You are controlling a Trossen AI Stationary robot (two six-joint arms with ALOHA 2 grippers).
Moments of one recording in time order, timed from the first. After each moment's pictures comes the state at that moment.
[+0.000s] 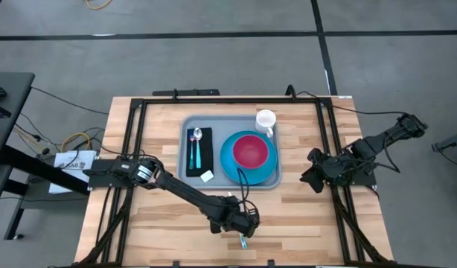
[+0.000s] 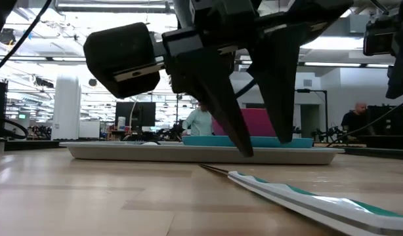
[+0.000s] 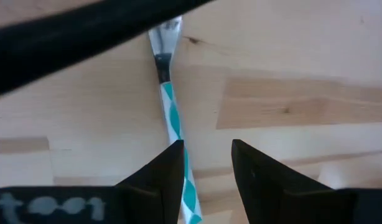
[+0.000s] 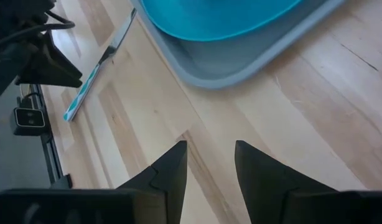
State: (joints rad) left arm -0.43 2.31 1.91 -0.76 -0.08 -2.11; right arm 0.48 0.54 0.48 -0.84 0.18 1.06
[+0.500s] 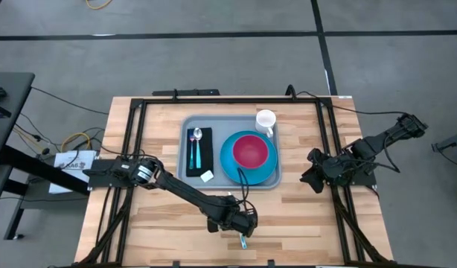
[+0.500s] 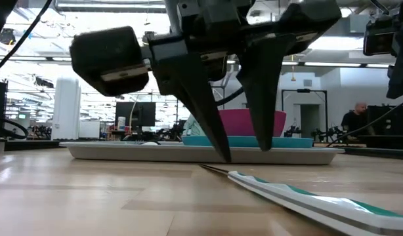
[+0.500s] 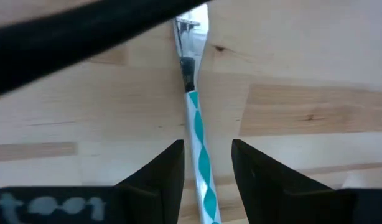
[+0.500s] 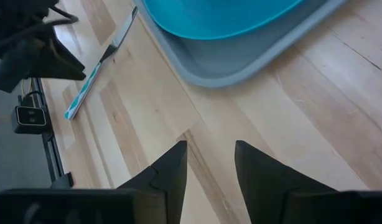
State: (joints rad) left arm -0.43 2.32 1.91 -0.81 -0.06 -2.11; right arm 0.48 0.54 0.48 -0.83 0.17 1.06
